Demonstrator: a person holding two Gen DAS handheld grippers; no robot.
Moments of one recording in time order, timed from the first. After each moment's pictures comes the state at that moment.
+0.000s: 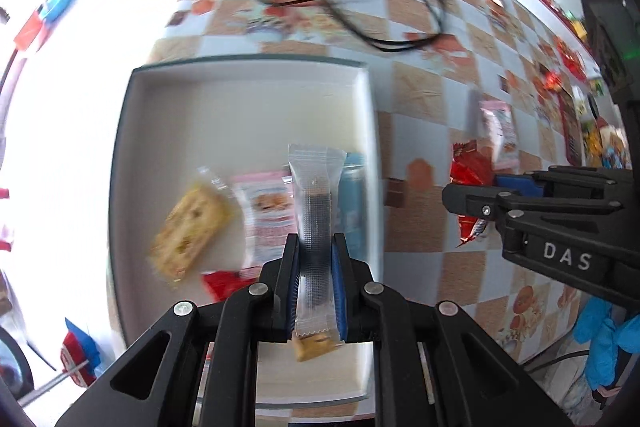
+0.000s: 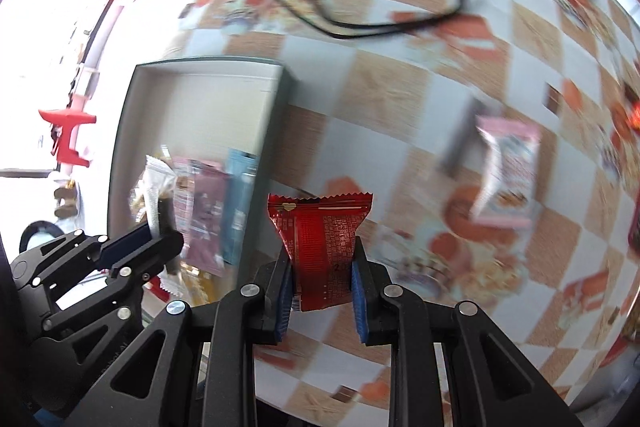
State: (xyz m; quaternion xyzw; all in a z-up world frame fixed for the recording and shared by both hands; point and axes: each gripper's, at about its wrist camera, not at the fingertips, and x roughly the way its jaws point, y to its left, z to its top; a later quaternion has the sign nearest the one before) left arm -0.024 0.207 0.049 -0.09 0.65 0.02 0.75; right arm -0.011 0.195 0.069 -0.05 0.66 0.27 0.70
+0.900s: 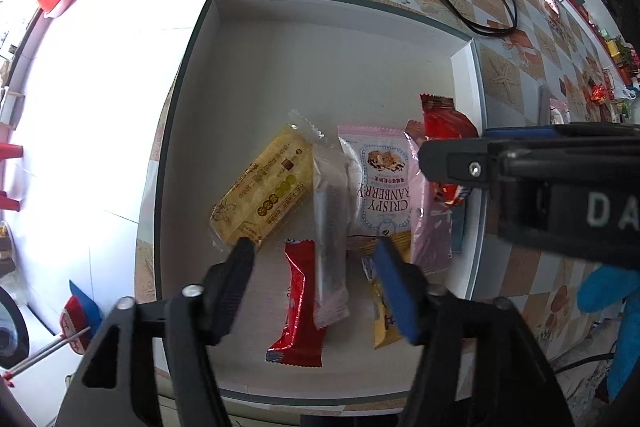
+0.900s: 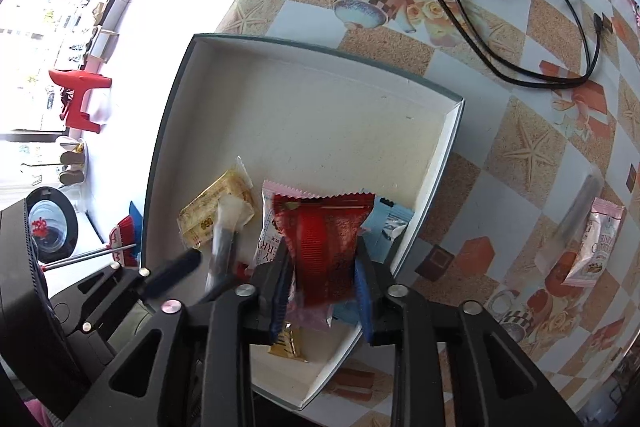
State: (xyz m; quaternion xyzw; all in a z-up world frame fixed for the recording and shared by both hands) left arm -0.052 0.251 0.018 -0.11 0.67 0.08 0.73; right arm -0.003 0.318 0.046 -0.08 0.68 0.30 0.67
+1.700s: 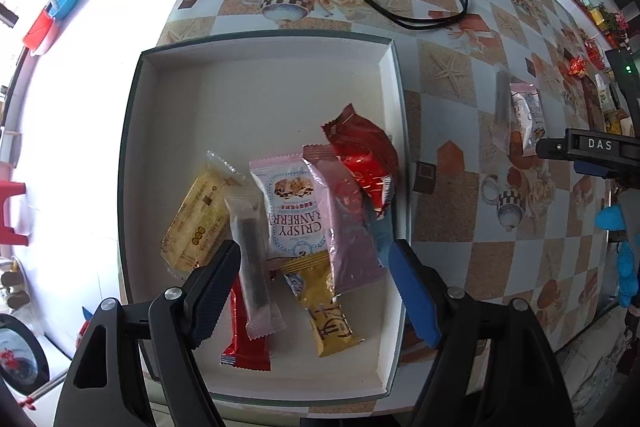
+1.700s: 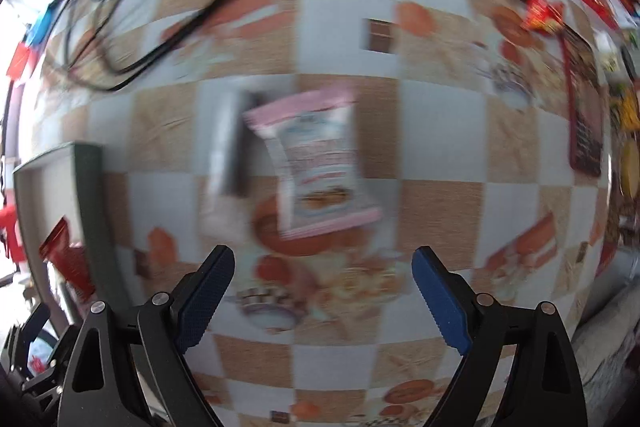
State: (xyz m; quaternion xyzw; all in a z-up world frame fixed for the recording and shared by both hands) left arm -0.018 0.187 0.037 -0.06 0.68 0.05 0.73; right arm 0.041 0.097 -0.004 0.02 0.70 0.04 0.71
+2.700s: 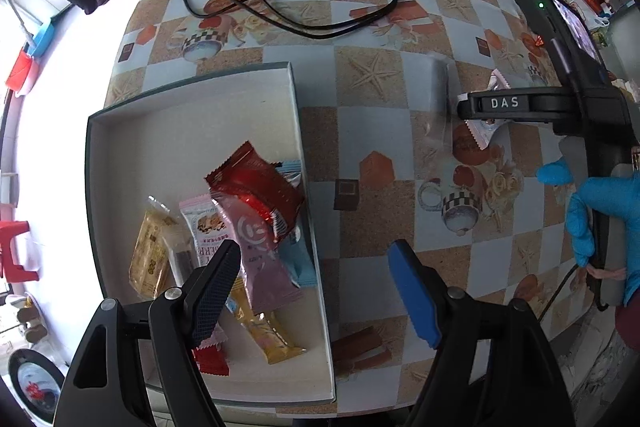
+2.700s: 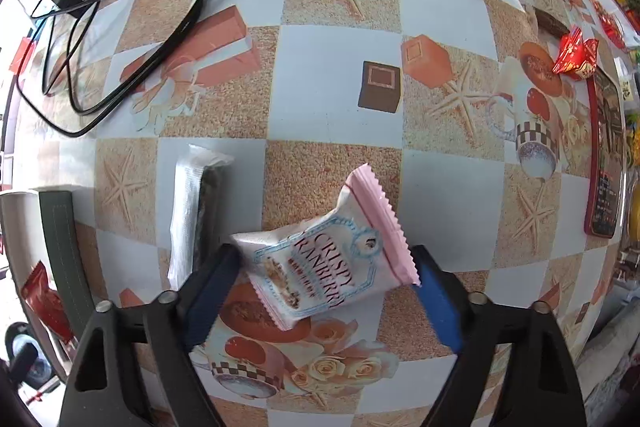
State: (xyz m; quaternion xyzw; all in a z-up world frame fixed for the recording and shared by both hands) left arm 0.018 0.120 0.046 -0.01 0.68 0.00 0.73; right arm 0.116 0.149 -0.035 -0.02 0.68 0.08 0.73
